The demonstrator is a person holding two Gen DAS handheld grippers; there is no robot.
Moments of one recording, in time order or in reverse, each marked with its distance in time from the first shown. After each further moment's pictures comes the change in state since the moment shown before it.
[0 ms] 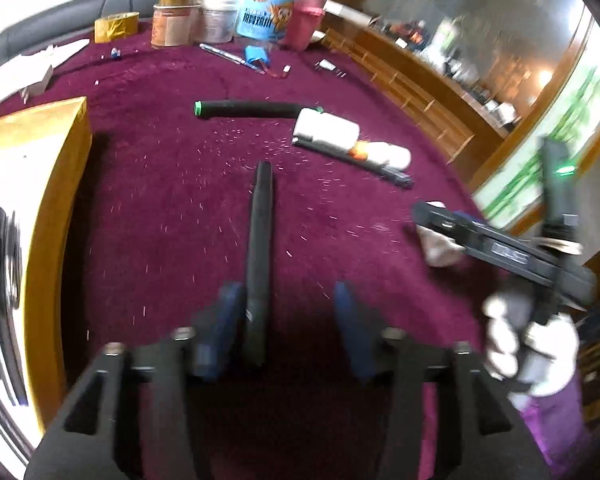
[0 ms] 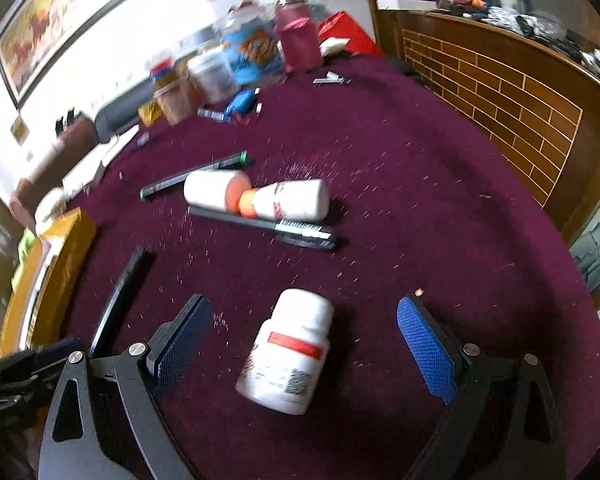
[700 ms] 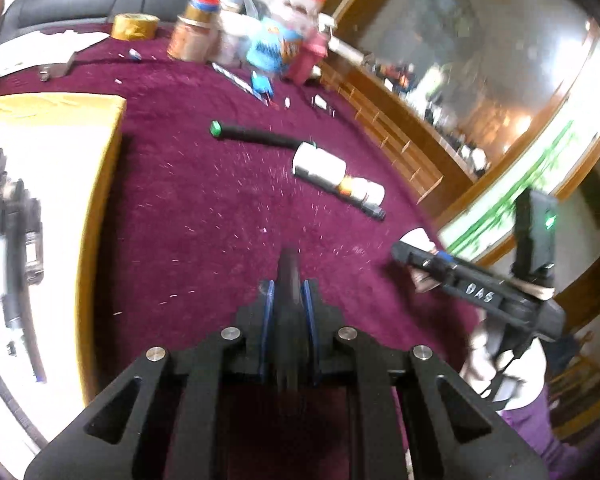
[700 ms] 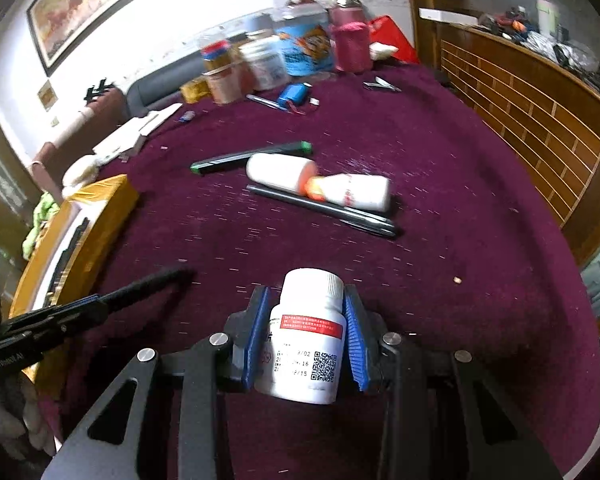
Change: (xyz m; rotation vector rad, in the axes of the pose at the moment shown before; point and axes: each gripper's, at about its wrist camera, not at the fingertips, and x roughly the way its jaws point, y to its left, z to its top) left arm -0.011 0.019 -0.001 -0.049 -0.040 -0.065; right arm -0.028 0.040 -0.012 -0.118 0.006 0.077
